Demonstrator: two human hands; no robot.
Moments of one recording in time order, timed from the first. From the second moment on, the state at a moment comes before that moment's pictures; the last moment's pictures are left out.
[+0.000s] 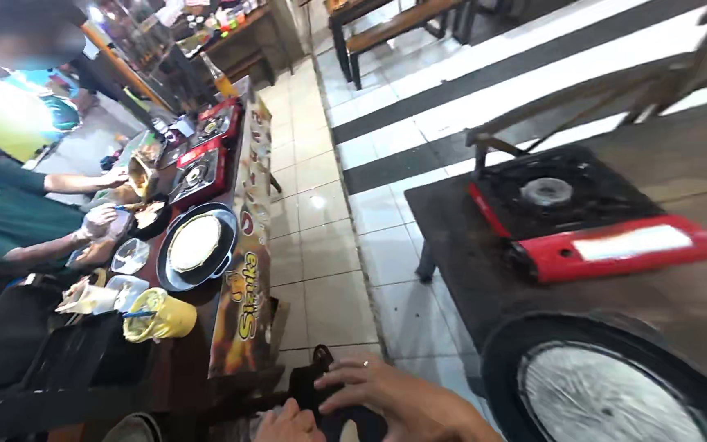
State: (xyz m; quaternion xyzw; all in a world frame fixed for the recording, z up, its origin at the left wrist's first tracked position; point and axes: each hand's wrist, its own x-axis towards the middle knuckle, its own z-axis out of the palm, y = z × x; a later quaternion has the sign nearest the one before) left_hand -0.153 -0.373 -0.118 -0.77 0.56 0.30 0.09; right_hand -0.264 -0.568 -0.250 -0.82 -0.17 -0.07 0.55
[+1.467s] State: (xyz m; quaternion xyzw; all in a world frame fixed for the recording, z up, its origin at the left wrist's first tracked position) left_hand -0.237 -0.490 -0.259 -0.55 0.68 0.48 0.07; right_hand -0.568 -0.552 -0.375 -0.74 0.62 -0.18 0.17
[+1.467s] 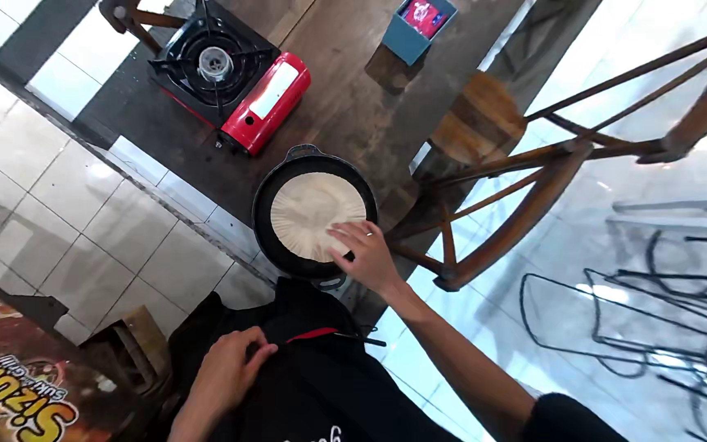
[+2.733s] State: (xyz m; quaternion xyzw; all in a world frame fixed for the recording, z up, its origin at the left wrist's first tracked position) left_hand -0.316 -0.637 -0.395 -0.69 0.57 0.42 -0.14; right_hand -0.616 -0.612 -0.411 -0.50 0.80 -0.23 0.23
